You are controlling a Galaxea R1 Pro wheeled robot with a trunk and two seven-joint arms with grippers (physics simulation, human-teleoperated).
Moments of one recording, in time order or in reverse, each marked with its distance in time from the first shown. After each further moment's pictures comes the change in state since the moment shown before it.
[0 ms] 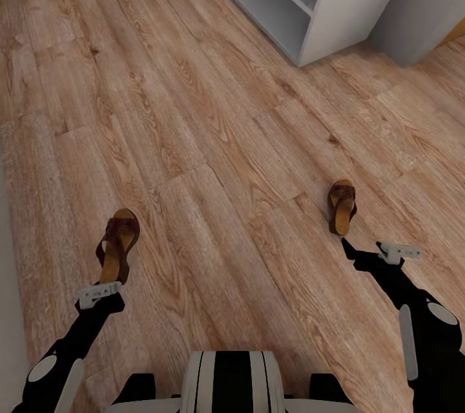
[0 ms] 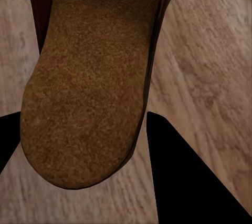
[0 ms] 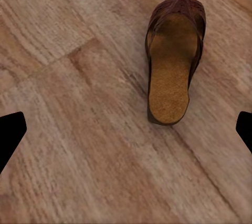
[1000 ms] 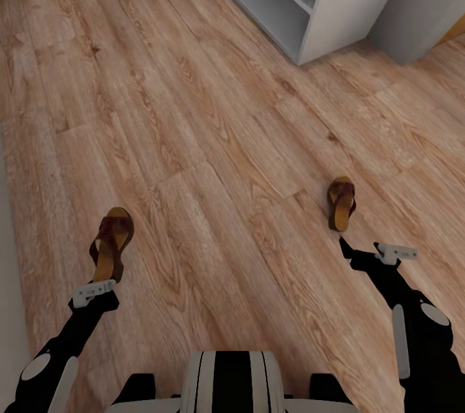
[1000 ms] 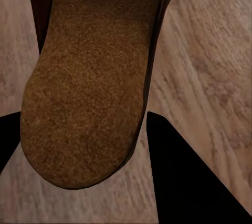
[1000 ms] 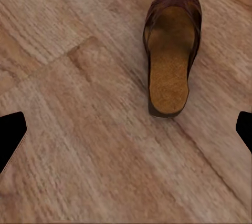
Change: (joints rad) left arm -0.007 0.014 0.023 -0.005 0.003 0.012 0.003; right arm -0.006 0.038 -0.008 0.010 -0.001 -0.025 -0.028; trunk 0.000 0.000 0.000
